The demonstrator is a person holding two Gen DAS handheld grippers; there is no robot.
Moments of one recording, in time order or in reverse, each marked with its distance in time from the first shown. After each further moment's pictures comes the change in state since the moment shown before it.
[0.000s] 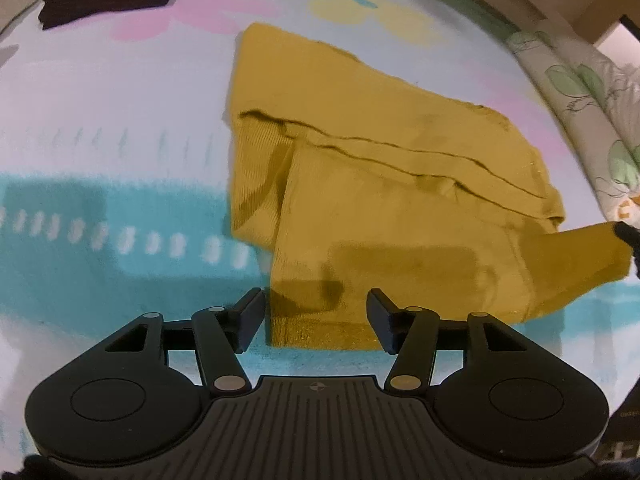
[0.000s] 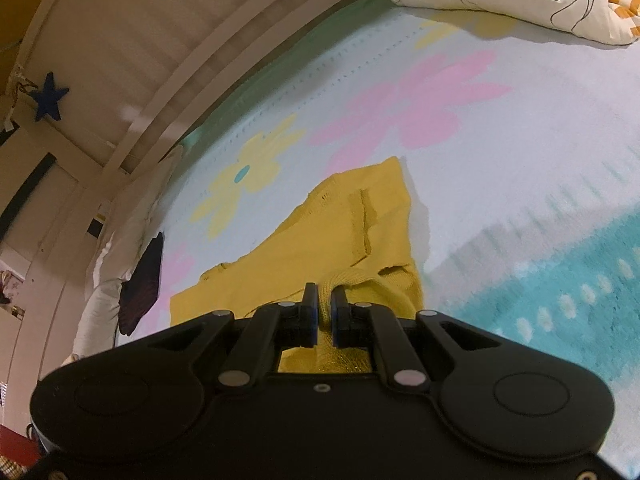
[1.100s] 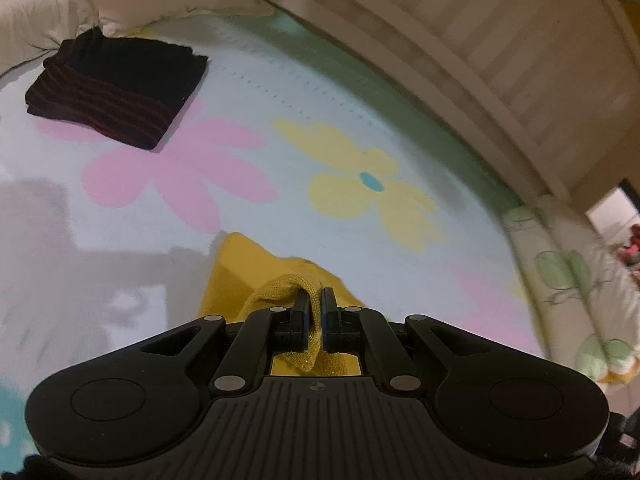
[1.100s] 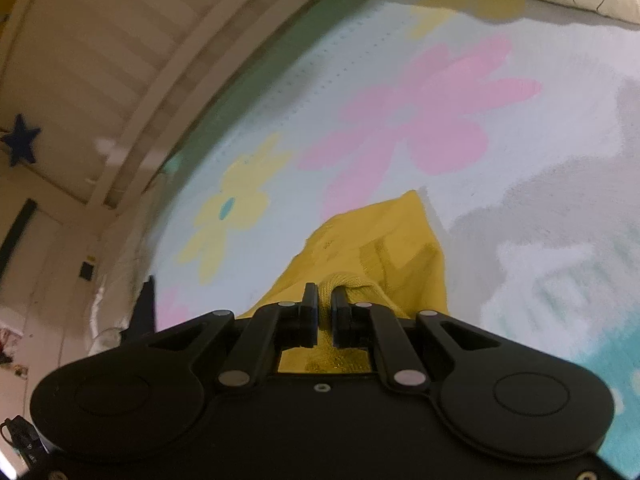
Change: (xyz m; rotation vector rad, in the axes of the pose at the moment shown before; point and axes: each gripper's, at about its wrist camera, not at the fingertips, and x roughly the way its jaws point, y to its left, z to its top) left arm -0.008 0.020 0.127 -0.224 -0.368 -0.097; right arm 0.088 -0.003 0.061 0.114 0.018 -0.008
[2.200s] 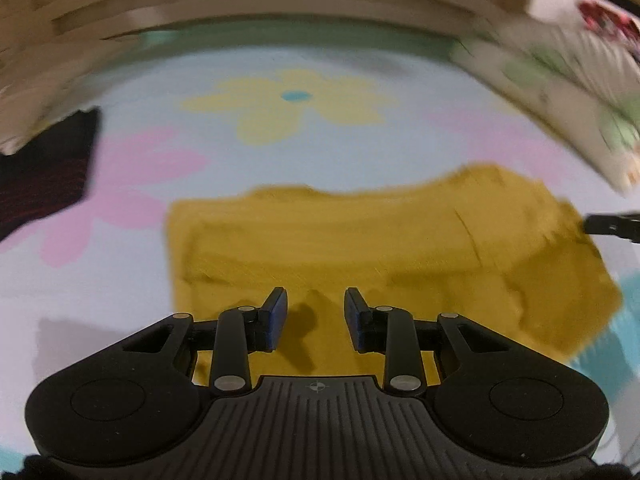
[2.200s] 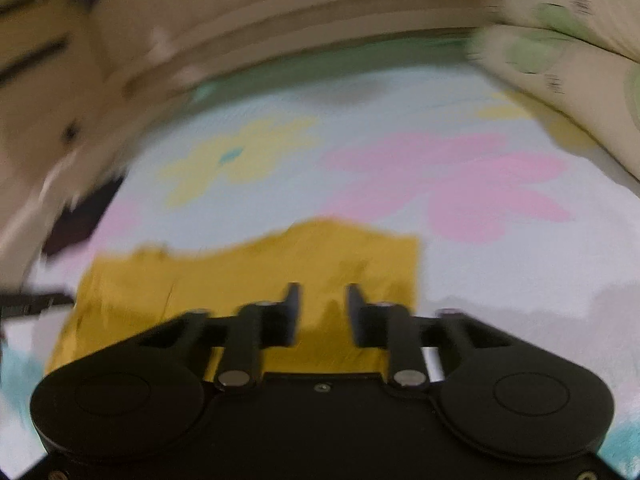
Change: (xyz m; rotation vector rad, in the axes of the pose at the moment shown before) left arm 0.004 -0.047 -0.081 0.636 0.138 0.048; right arm -0.007 0.031 -0.045 -0.609 -0.029 -0.102
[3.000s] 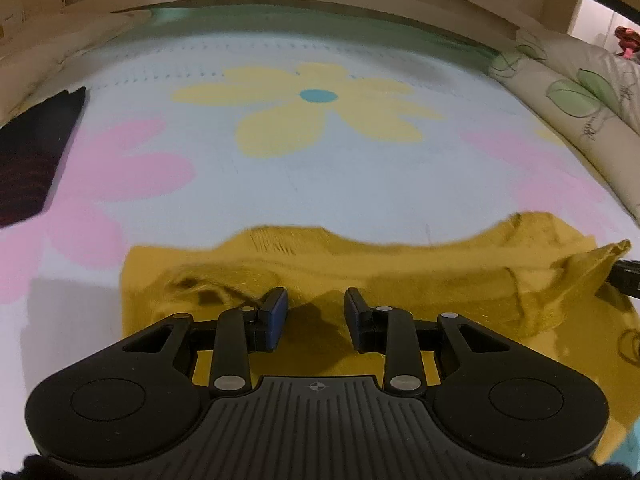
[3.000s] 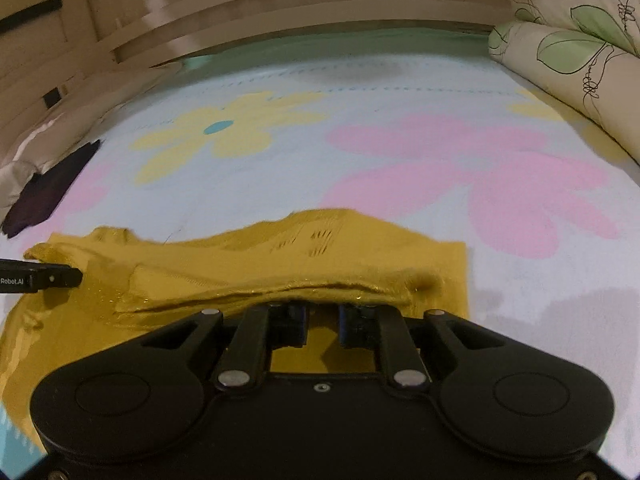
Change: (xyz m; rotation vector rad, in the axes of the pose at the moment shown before) left arm 0.079 0.028 0.054 -0.129 -0.004 0.021; right arm 0.080 0.011 0.012 -0.025 0.010 -0.079
